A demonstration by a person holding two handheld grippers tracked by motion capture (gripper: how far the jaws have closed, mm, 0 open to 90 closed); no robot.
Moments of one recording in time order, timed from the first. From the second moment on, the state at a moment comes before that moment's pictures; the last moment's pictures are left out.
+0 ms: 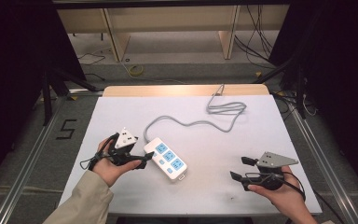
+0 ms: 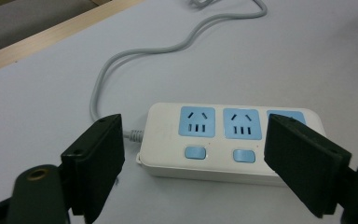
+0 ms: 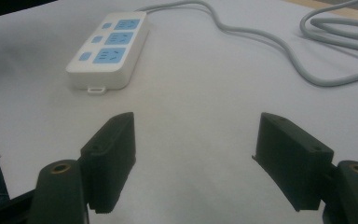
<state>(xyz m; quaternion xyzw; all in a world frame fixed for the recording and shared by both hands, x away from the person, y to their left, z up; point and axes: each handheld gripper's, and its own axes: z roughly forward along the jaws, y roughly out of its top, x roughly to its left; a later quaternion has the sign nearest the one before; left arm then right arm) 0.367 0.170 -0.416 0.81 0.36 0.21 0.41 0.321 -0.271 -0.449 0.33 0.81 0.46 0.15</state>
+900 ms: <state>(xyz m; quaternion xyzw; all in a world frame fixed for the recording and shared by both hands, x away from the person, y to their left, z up) 0.339 0.194 -0.432 0.81 0.35 0.22 0.41 0.321 -0.272 -0.450 0.33 0.81 0.46 0.15</state>
